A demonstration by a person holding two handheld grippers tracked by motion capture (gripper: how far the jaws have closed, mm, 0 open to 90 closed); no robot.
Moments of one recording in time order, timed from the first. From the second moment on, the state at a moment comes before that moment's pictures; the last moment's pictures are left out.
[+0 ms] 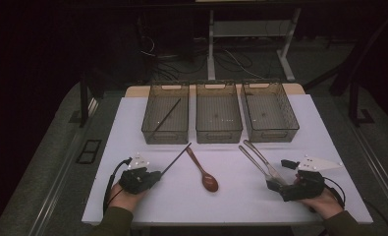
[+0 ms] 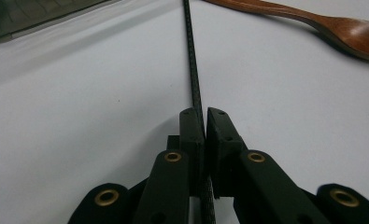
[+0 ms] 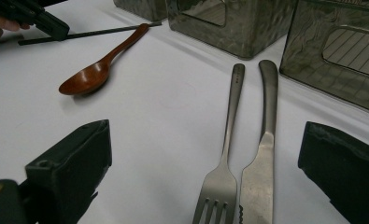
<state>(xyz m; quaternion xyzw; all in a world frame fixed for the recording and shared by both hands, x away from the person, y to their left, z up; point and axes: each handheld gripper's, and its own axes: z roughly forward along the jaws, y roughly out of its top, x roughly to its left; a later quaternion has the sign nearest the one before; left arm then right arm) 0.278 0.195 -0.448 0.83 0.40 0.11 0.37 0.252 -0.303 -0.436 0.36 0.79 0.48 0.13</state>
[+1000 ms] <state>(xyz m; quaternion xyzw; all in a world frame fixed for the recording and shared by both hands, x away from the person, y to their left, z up) 0.277 0.202 -0.429 0.83 0.39 0.11 0.39 0.252 -0.303 -0.436 0.36 0.79 0.49 0.13</state>
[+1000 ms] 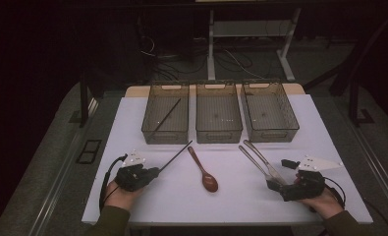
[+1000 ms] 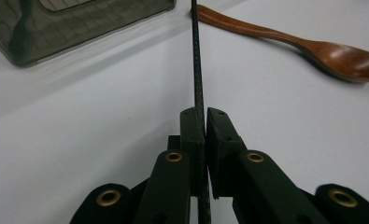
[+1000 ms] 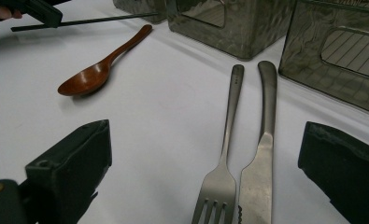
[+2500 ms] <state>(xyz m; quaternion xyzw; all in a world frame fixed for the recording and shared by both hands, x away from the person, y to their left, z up) 0.293 0.200 -0.386 0.80 0.37 0.12 0.45 0.252 -0.302 -0.437 0.36 0.79 0.48 0.13</state>
